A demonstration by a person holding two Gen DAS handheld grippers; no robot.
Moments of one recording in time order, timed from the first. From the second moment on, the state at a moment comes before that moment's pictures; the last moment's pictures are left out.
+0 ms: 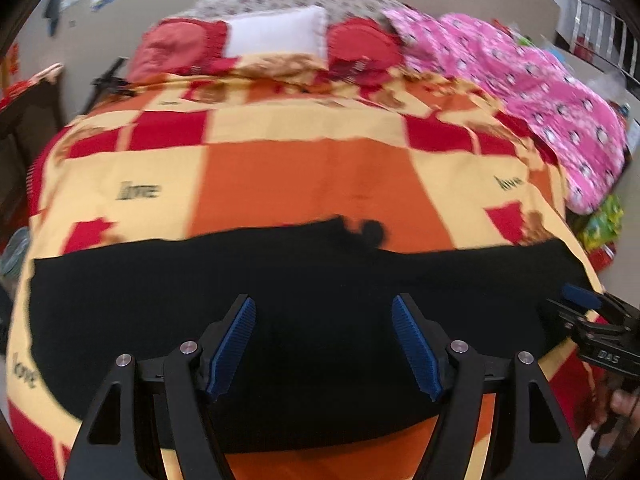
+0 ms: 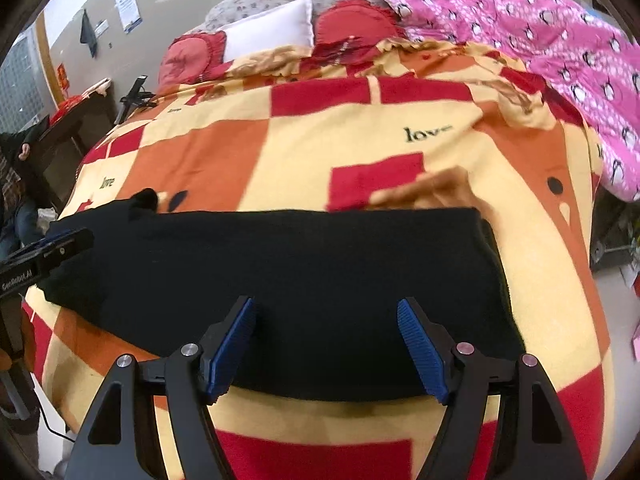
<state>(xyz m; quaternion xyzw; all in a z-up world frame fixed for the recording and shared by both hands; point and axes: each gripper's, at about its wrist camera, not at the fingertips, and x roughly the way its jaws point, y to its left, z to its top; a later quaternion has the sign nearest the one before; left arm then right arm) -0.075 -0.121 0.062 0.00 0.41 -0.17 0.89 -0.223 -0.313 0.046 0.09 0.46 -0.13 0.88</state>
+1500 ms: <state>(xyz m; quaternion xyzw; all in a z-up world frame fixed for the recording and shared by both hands) 0.006 -0.389 0.043 0.12 0.43 -0.51 0.73 -0.281 -0.396 0.050 0.23 0.37 -0.11 0.89</state>
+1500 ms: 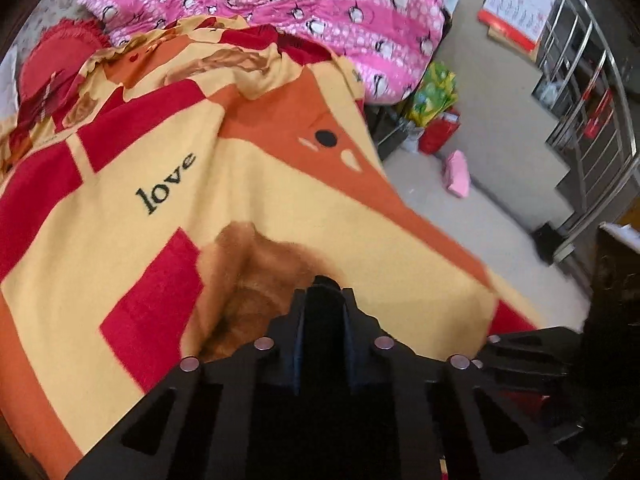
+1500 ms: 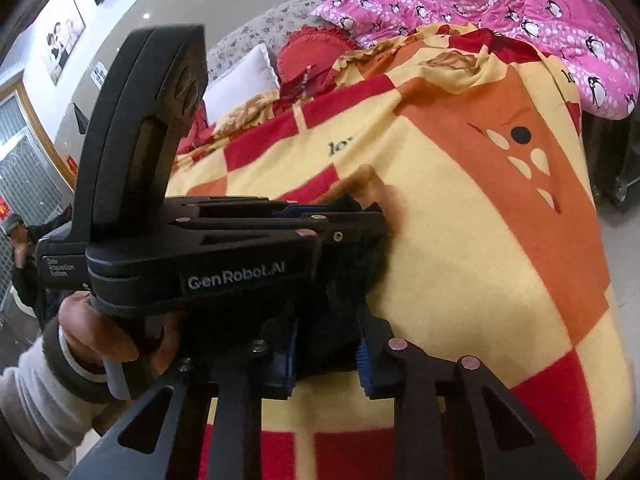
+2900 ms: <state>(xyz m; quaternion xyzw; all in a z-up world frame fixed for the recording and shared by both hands) -0.024 -0.100 0.027 -0.08 0.46 -0.28 0.84 -0.171 -0.274 0.054 0.14 0.43 -0.01 0.89</state>
